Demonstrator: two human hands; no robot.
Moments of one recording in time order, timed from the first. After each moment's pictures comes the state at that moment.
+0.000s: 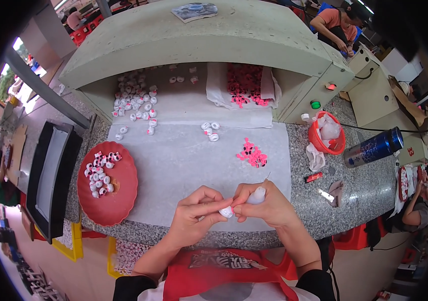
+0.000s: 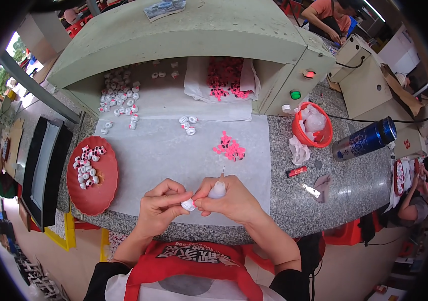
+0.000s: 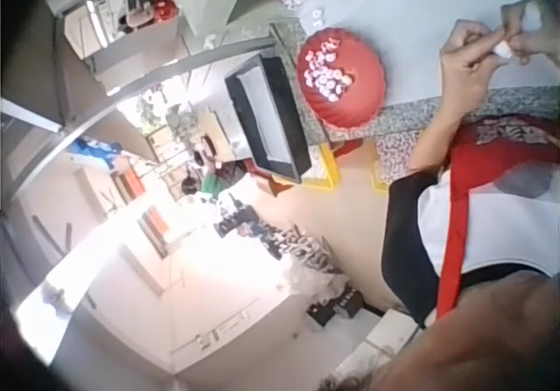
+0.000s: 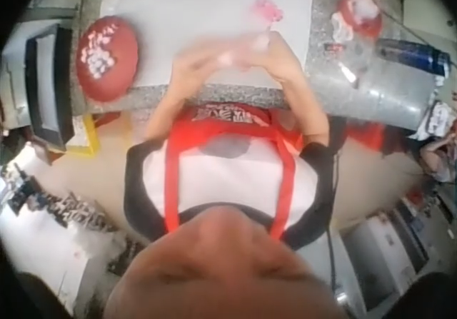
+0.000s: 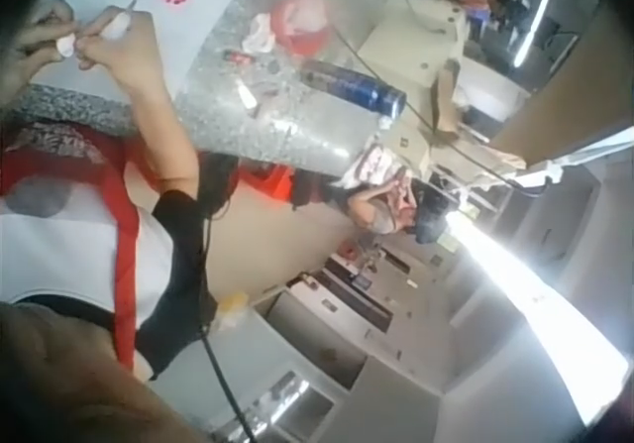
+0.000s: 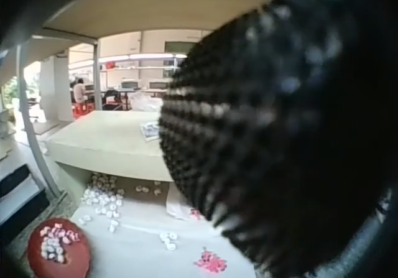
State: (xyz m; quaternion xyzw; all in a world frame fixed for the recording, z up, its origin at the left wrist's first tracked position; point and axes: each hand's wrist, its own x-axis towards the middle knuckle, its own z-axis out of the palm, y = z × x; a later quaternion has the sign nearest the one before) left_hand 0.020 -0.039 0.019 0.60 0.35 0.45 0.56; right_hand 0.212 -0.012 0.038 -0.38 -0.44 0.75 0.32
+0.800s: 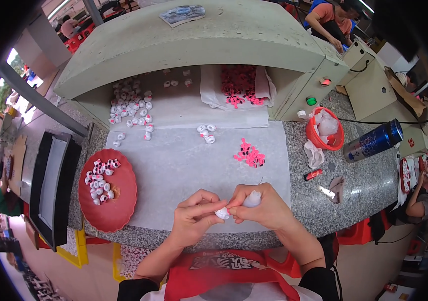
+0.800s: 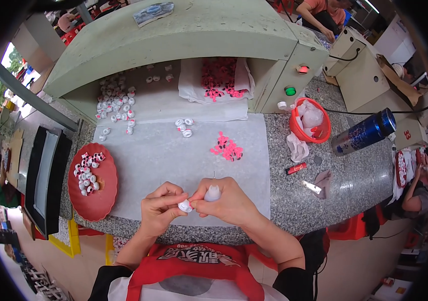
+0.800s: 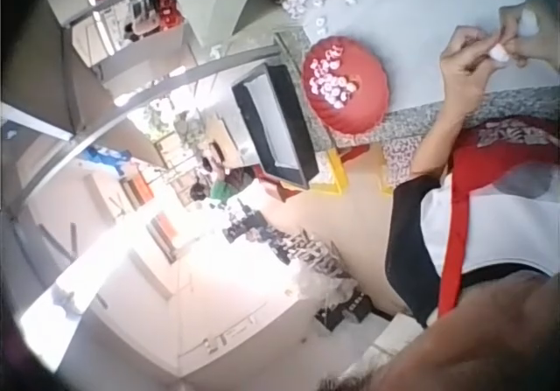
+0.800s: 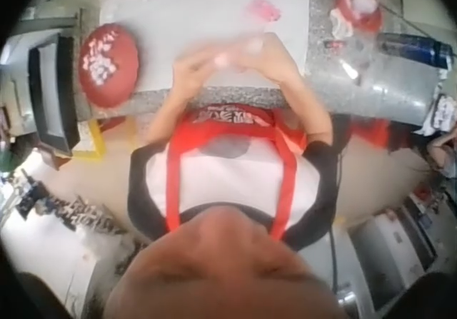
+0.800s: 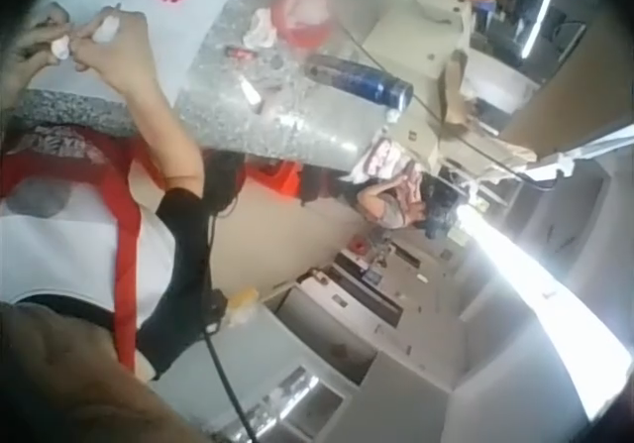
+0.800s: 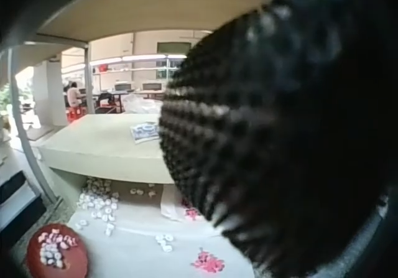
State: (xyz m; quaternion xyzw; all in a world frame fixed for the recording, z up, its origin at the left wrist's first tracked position) left_hand 0.021 -0.038 0.001 0.59 0.34 0.48 0.55; right_hand 0.208 -0.015 0.041 -0.42 -0.45 0.72 0.32
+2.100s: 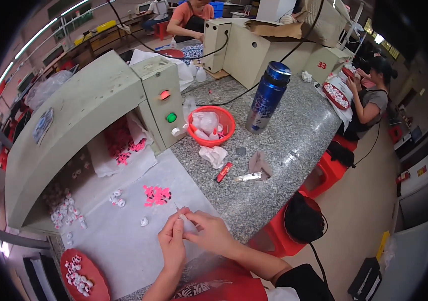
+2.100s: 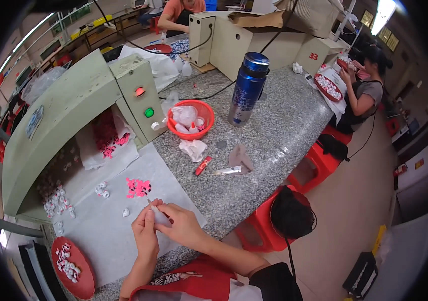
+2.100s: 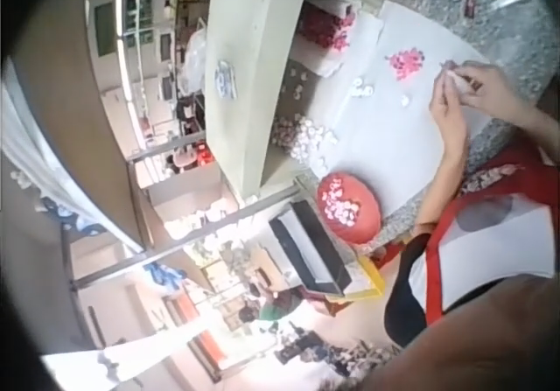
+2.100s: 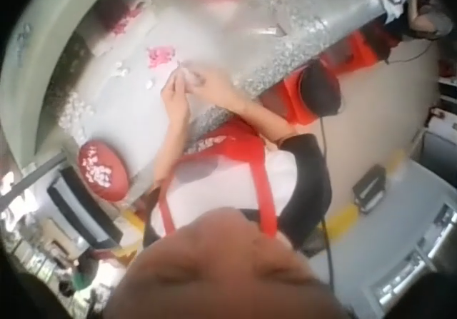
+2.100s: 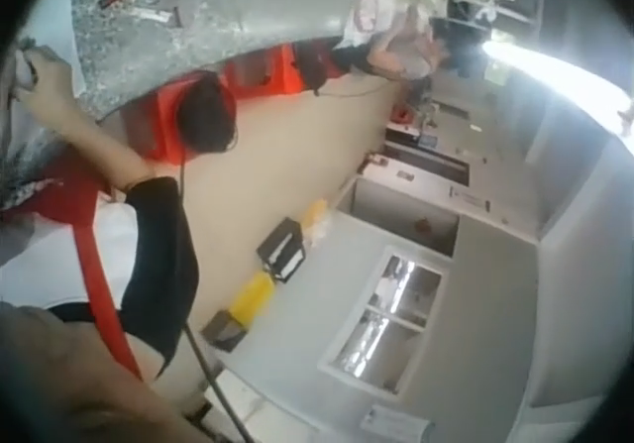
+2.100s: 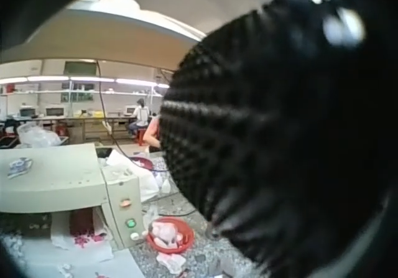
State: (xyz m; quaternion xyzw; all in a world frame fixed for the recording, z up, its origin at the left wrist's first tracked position) left_hand 0.149 -0.029 -0.015 0.52 0.38 0.43 0.64; right_hand 0.267 -0.081 0.000 -0.64 -0.52 0.32 0.46
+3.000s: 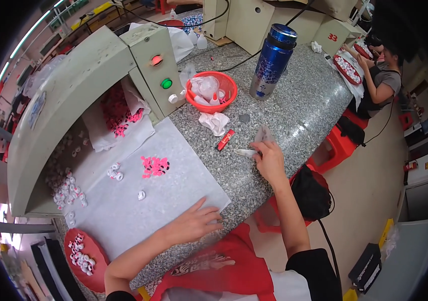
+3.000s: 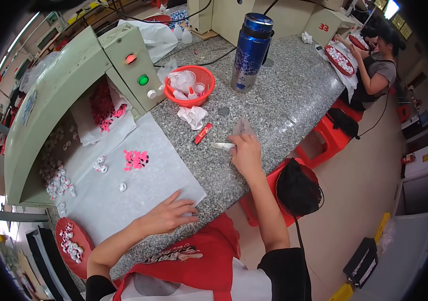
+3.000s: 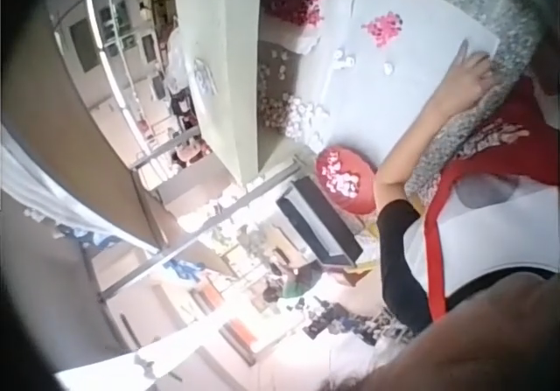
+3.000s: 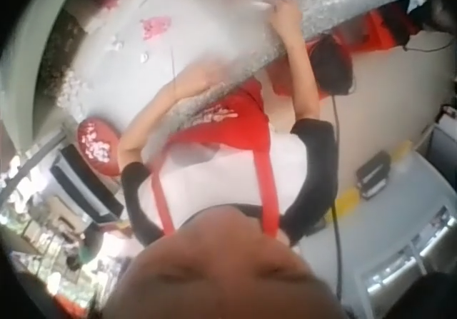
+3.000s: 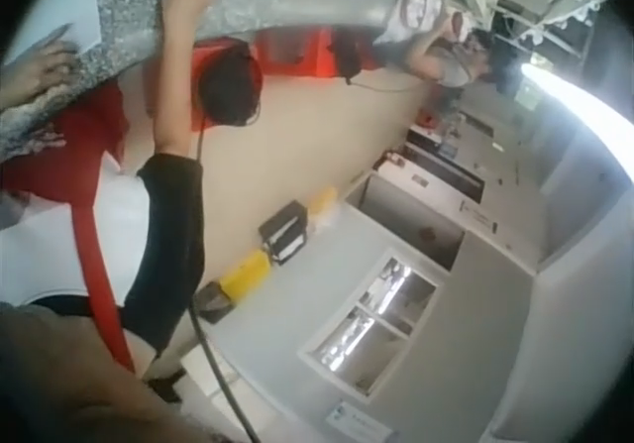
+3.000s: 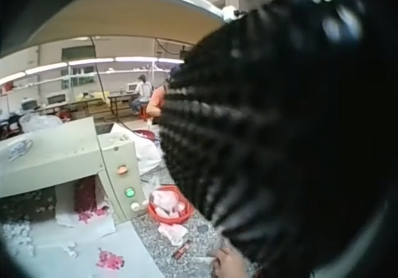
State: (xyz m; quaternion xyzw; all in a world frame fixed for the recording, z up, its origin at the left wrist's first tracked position) left_hand 0.146 -0.022 -0.042 0.96 -0.16 0.01 0.22; right_hand 0.420 -0.101 -0.068 -0.79 -0.53 -0.06 0.31
